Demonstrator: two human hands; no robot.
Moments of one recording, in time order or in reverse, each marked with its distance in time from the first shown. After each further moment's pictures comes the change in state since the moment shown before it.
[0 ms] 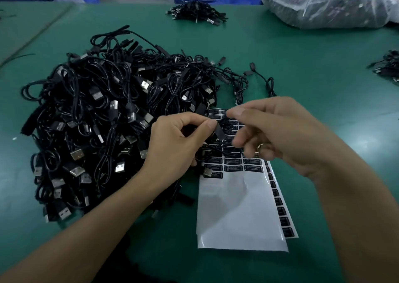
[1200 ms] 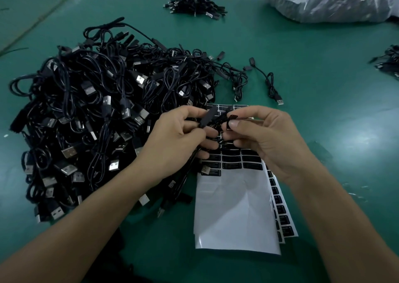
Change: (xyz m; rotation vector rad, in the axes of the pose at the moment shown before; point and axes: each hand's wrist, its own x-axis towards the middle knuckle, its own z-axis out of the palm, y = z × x) left_hand 0.006 -0.002 -0.001 -0.219 -0.251 -0.235; right_hand 0.017 0.044 0.010 0.377 0.057 -0.113
